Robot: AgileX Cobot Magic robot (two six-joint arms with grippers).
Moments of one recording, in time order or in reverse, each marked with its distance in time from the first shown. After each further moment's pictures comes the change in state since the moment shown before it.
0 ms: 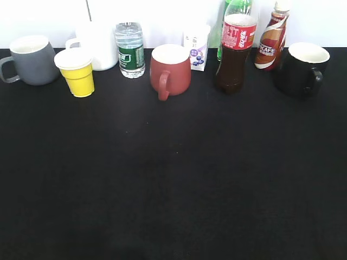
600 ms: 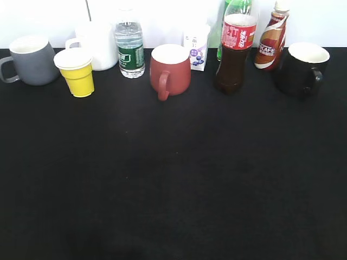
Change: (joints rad) left arm 0.000 0.298 0.119 0.031 -0.888 0.000; right arm 0.000 0.000 0.000 0.000 0.000 0.000
